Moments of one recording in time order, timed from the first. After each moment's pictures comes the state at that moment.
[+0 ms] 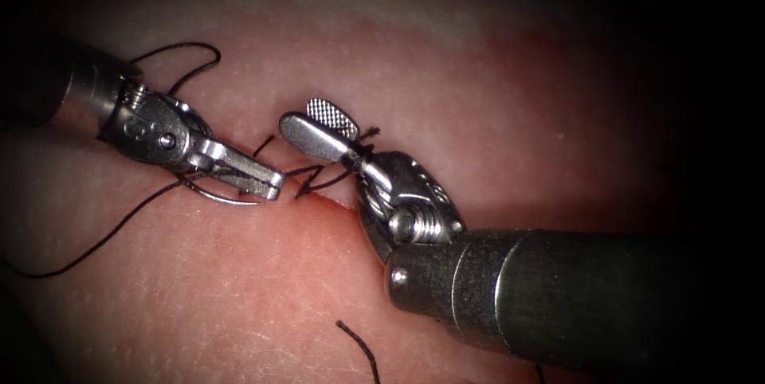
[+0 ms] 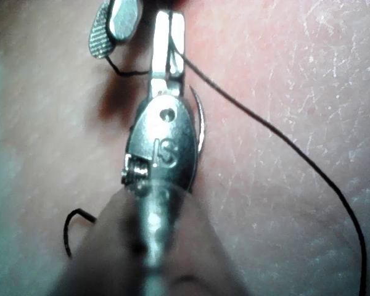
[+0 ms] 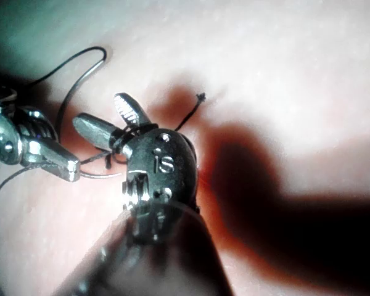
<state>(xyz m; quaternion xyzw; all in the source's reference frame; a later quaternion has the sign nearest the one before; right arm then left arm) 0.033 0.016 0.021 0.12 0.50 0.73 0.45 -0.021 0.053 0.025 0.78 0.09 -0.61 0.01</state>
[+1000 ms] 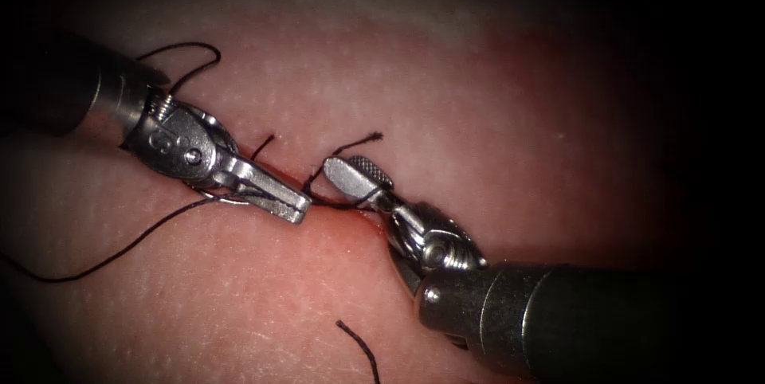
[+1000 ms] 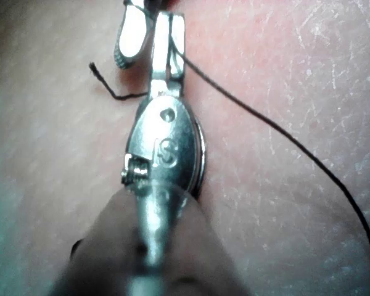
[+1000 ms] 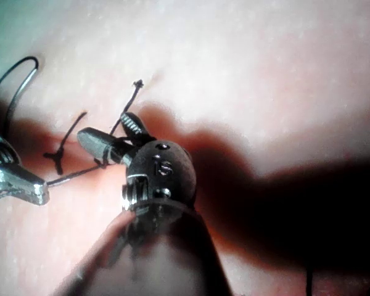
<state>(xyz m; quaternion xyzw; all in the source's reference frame) 0.029 0.013 0.025 0.15 0.44 0.81 0.36 -0.023 0.052 0.026 0.76 0.09 -0.64 0.03</state>
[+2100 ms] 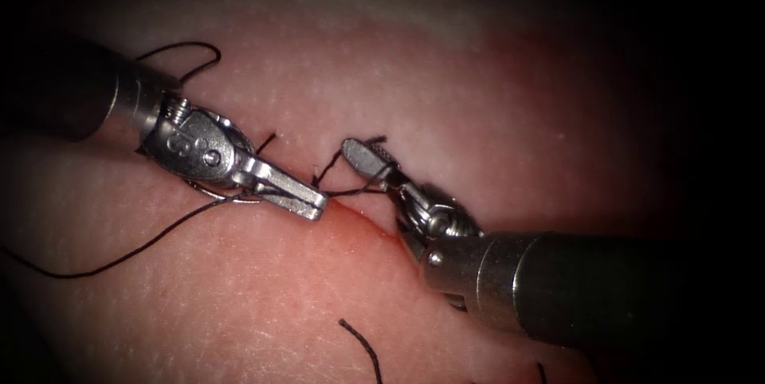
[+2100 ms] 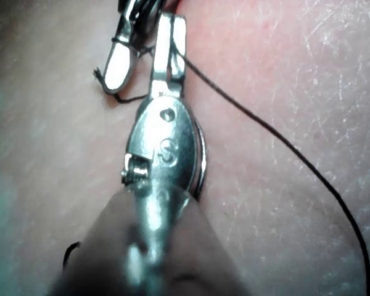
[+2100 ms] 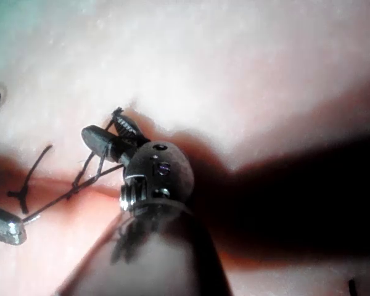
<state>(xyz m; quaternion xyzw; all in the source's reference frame) 0.027 0.014 0.032 0.10 0.40 0.83 0.37 -0.024 0.051 0.027 0.76 0.10 -0.64 0.03</state>
